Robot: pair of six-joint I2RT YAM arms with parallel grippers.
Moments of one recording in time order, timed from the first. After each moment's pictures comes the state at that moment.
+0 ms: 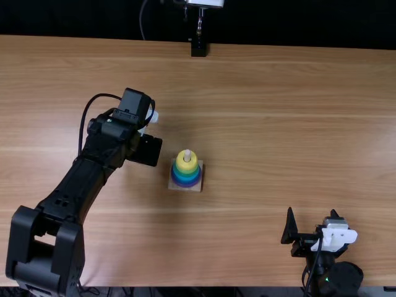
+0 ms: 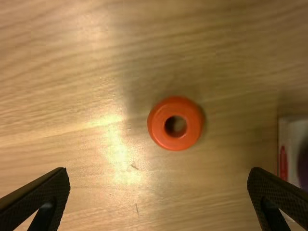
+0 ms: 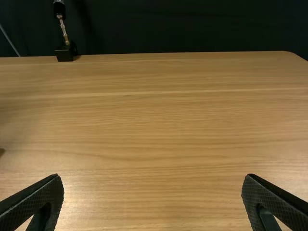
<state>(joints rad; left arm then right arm) -0.30 1.89 1.45 -0.83 -0.10 -0.08 -0.04 0.01 0.09 -0.32 -0.01 -0.03</state>
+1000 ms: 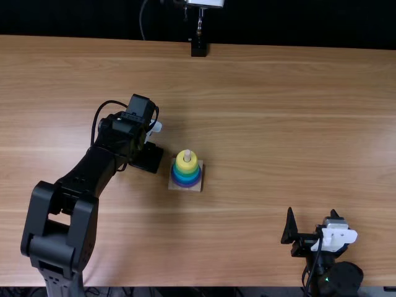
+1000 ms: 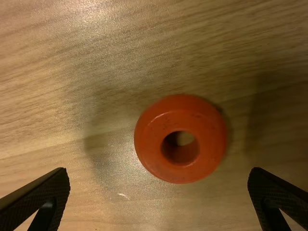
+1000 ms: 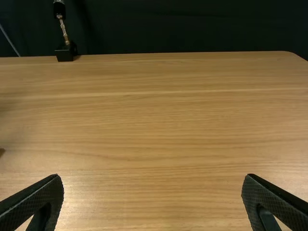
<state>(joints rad) -0.30 2.03 1.45 -0.82 -0.10 -0.03 -0.04 0.01 0.09 -0.32 -0.01 -0.03</state>
